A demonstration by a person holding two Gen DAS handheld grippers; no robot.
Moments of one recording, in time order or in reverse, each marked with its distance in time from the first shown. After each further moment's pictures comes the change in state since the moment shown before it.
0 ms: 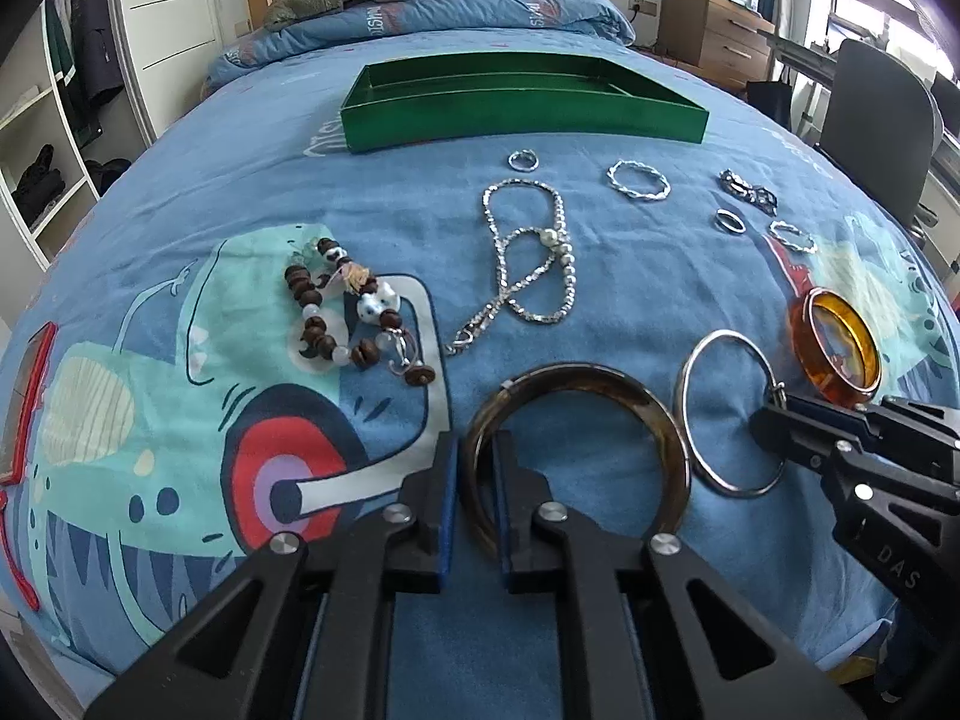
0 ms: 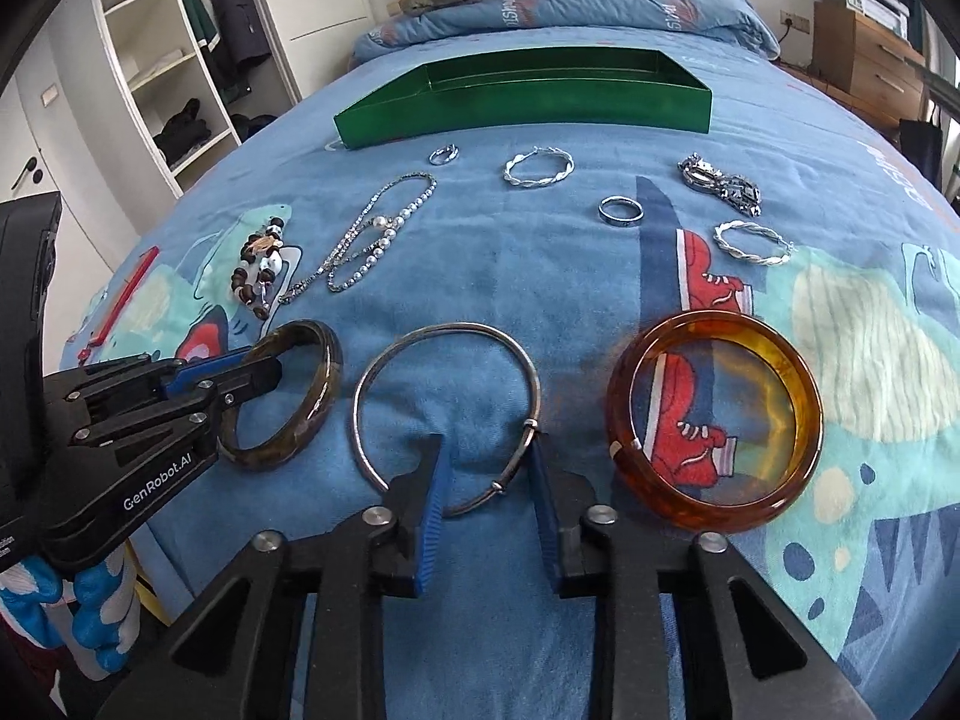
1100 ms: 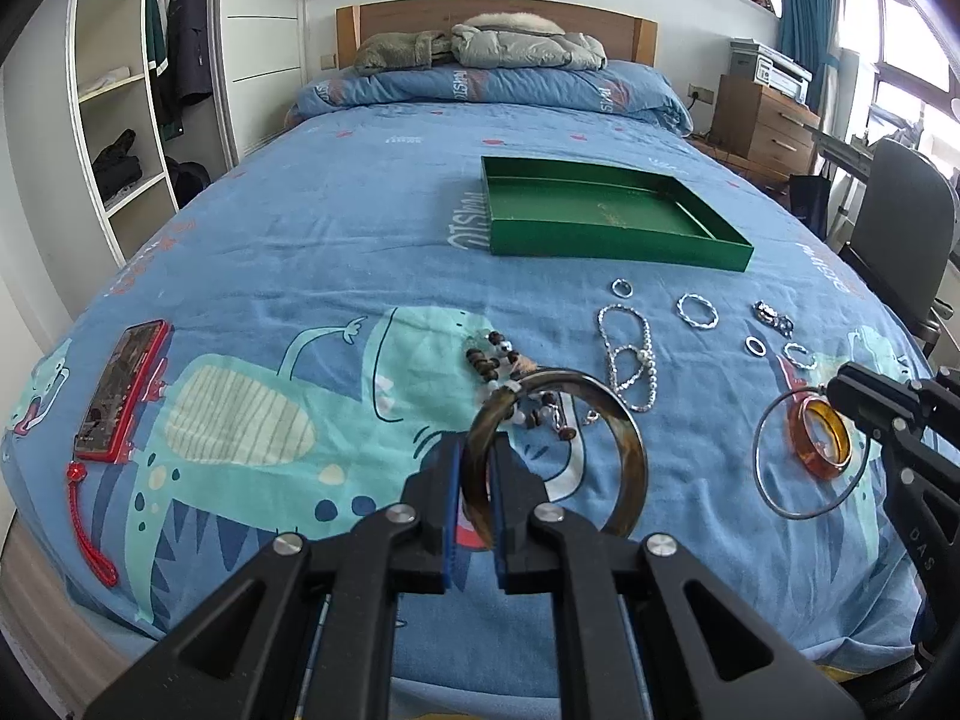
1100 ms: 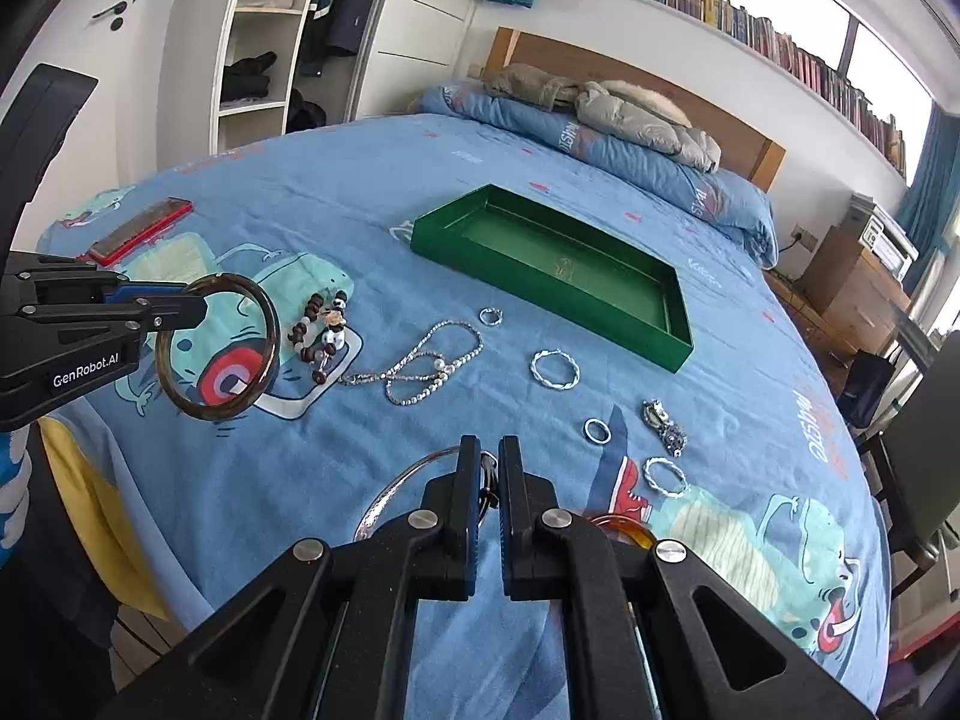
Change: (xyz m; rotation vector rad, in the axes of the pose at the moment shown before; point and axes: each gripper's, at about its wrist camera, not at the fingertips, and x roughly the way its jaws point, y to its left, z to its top) left arm -0.085 0.063 0.007 -0.133 -0.159 0.068; right arm -0.077 0.079 0.026 -0.405 -0.217 -0.229
